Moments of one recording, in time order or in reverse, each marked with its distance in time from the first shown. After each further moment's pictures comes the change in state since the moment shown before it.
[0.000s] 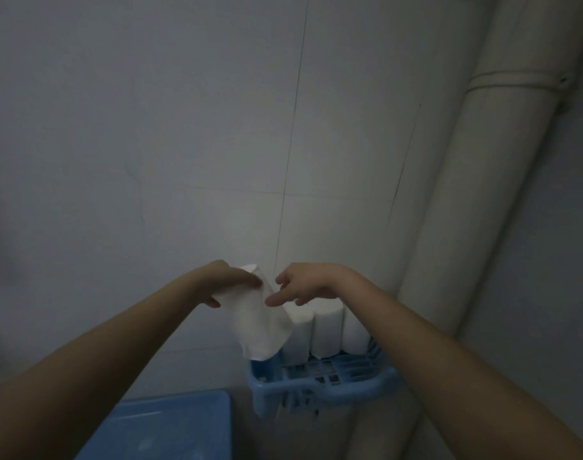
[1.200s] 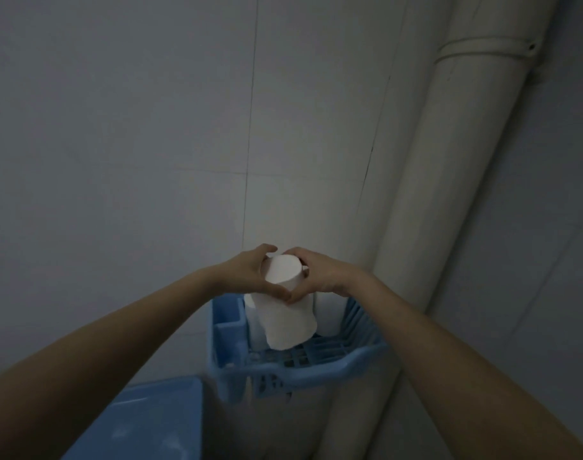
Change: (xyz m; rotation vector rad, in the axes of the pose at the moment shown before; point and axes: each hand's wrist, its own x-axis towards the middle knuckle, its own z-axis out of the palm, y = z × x) left_hand -0.008 0.044 0.087 0.342 -0.184 0.567; right_hand -0.020 0.106 -0.017 0.283 0.164 -0.118
